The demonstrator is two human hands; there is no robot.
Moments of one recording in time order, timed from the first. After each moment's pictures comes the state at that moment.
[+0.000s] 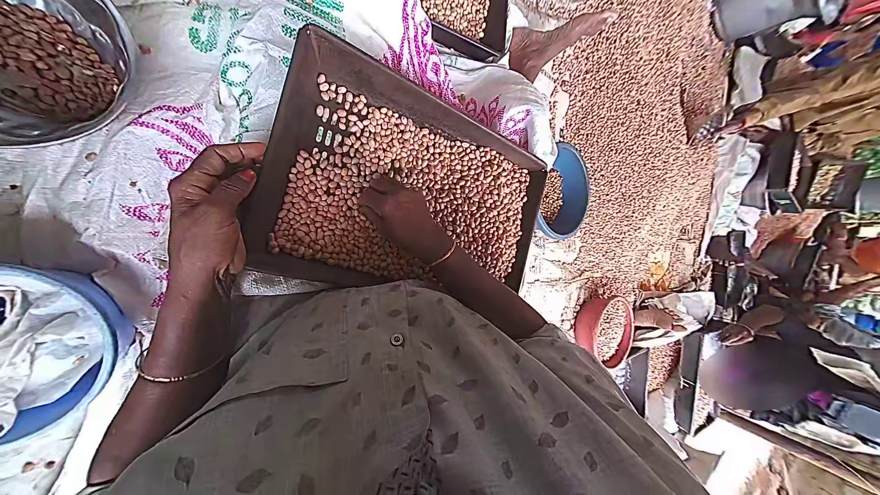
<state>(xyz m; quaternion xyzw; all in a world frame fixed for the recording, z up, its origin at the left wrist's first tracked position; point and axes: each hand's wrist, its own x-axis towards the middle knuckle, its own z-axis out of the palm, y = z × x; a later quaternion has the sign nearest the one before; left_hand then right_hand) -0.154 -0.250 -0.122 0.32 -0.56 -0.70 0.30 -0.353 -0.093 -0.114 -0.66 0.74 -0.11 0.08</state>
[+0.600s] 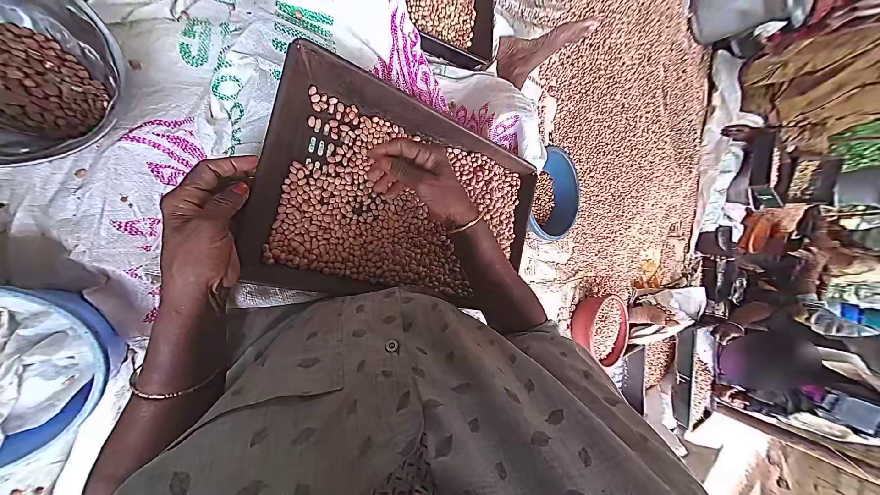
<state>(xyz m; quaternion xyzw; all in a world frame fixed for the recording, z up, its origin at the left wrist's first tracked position) -0.155 -0.251 -0.125 0.31 -0.56 -0.71 0.30 -0.402 -0.105 -0.066 -0.39 0.65 -0.51 0.41</state>
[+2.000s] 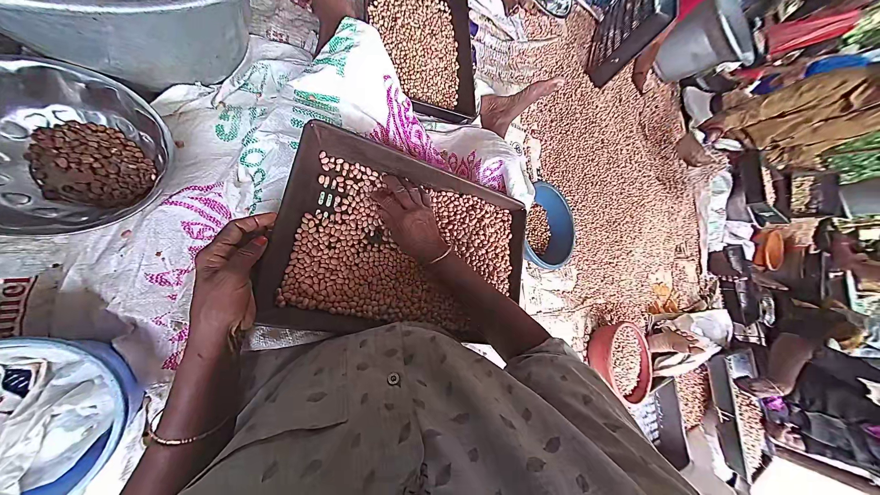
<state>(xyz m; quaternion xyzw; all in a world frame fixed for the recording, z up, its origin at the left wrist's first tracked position) -0.155 -0.247 -0.121 0.34 -0.53 -0.72 0.30 -0.418 -0.109 -0.140 -0.60 0.78 -0.13 -0.08</state>
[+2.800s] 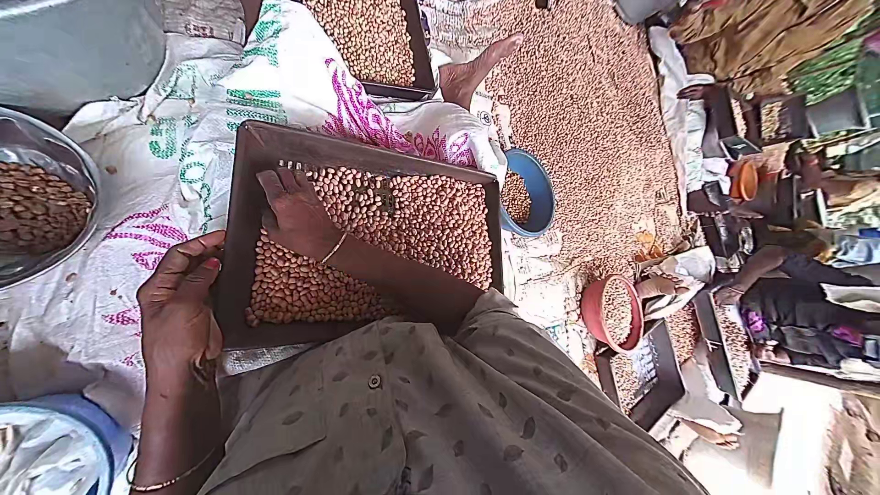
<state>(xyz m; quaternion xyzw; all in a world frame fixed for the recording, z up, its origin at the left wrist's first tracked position) -0.155 -0.248 -0.123 0.33 -0.56 -0.70 0.30 -0.340 -0.209 -0.118 -0.53 0.81 -0.22 0.13</state>
